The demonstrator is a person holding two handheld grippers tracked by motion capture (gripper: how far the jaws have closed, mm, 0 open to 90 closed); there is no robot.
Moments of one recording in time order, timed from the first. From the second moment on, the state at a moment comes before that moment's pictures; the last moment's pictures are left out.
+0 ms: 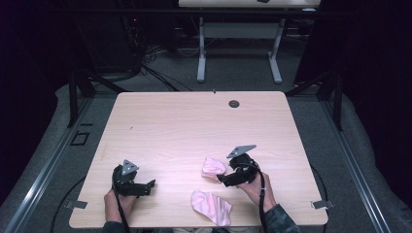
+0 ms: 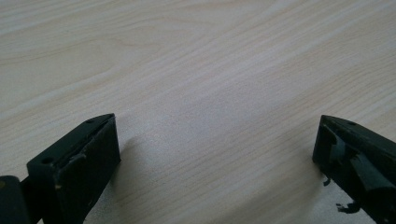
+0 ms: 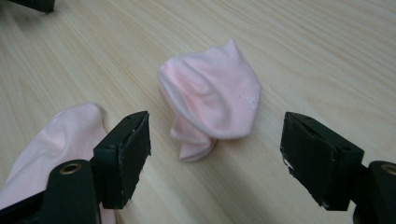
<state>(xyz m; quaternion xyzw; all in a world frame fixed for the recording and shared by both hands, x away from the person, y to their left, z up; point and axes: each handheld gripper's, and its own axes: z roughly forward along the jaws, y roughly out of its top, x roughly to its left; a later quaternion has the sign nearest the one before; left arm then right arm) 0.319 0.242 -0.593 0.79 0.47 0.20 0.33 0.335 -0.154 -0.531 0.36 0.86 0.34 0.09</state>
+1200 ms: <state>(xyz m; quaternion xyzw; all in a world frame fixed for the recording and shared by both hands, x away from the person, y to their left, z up) 0.292 0.119 -0.565 0.85 0.36 0.06 0.38 0.257 -0.173 -0.554 0.37 0.87 0.33 0.04</state>
